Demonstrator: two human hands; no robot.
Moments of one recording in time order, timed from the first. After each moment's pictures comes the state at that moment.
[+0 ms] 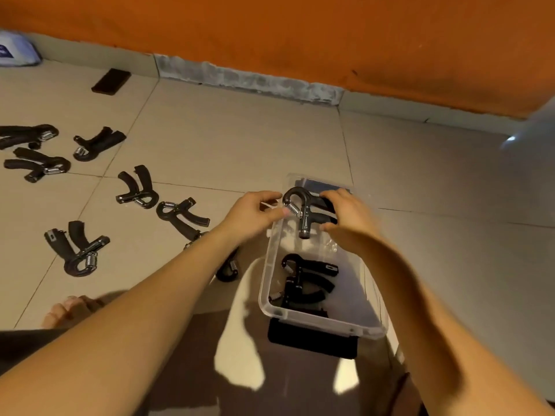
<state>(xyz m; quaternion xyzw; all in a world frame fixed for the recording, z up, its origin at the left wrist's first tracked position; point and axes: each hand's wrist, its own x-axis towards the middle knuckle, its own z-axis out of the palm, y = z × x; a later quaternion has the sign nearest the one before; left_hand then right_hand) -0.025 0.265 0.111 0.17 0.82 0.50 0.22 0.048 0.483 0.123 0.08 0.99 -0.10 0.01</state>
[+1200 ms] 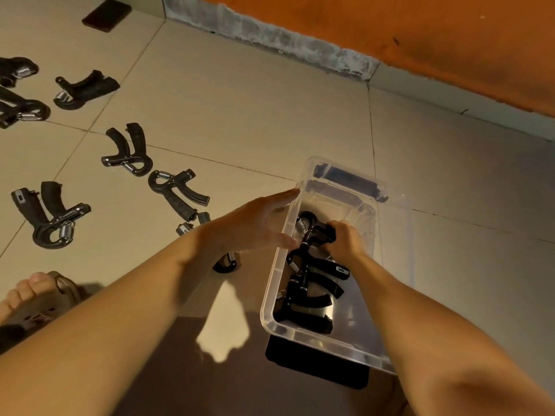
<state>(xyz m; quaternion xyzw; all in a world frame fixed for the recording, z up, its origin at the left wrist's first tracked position) -0.038 0.250 0.059 0.29 0.79 0.44 0.32 0.010 0.530 -0.061 0.18 0.96 -0.18 0.13</state>
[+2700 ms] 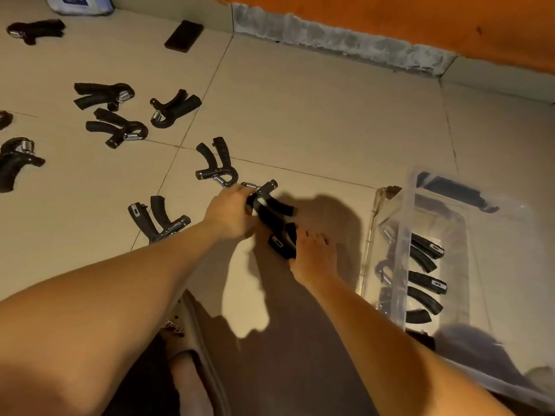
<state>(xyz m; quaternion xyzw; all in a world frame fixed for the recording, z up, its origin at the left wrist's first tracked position) -0.131 0.058 -0.019 0.15 0.95 0.22 0.16 -0.019 0.242 -0.035 0.08 0.98 -0.07 0.17</state>
